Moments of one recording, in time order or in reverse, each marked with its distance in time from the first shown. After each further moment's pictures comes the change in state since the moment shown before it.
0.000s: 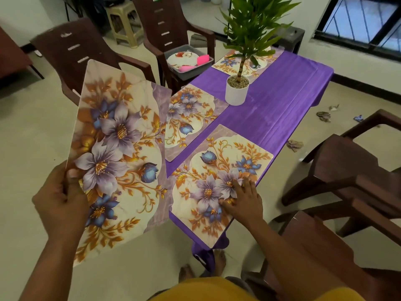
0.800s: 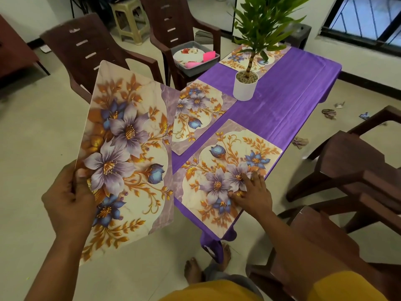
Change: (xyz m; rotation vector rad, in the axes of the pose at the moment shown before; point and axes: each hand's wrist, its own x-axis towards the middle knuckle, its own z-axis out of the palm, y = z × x) left_hand -0.011 -0.007 -0.026 0.131 0.039 0.055; right_hand 0.000 -0.003 0.000 -0.005 -0.039 0.026
